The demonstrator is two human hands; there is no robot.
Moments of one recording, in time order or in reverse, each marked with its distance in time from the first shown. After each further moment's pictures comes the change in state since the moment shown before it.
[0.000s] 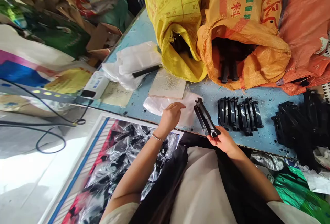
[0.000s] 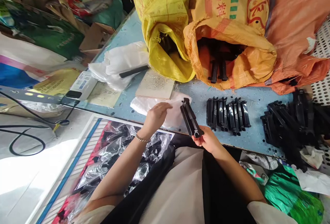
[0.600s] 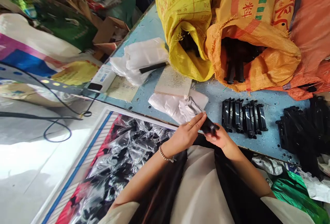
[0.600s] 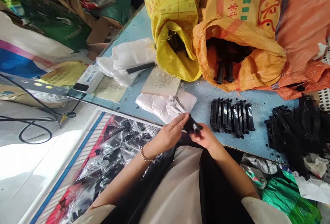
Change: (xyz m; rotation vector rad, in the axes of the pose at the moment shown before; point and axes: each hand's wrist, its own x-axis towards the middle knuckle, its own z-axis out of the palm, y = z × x) left_hand -0.048 0.053 -0.001 0.093 -0.172 0.424; right_hand 0.027 0.000 0.006 0.113 -0.179 0.077
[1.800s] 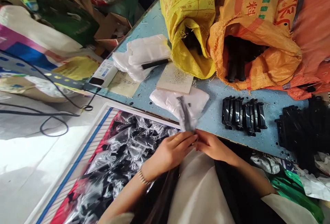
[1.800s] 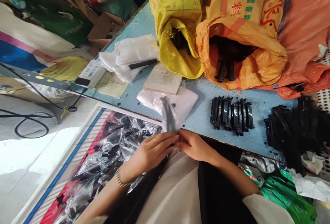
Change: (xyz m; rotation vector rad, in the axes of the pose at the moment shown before) left_hand -0.052 0.045 -0.051 0.047 0.012 -0.052; right_hand -0.038 0.009 0.044 -0.967 -0.030 -0.300
